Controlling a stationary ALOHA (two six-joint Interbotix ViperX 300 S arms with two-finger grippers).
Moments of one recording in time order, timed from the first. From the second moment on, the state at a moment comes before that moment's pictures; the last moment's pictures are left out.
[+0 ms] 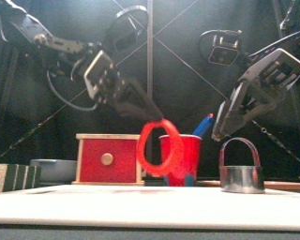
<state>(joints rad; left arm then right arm) -0.02 -0.14 0.76 -0.42 -0.39 0.60 0.04 -0.23 0.96 0.05 -0.04 0.02</state>
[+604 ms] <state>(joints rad) 0.32 -0.73 1.12 -0.42 -0.41 0.70 0.02 -0.23 0.96 0.01 -0.06 0.02</state>
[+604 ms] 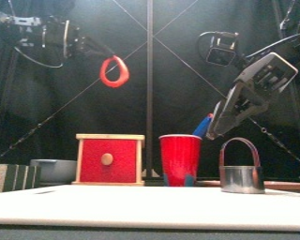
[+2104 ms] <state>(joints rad) 0.32 -0.73 1.32 -0.60 -0.40 0.45 0.00 -0.23 0.88 0.01 -0.09 0.02</state>
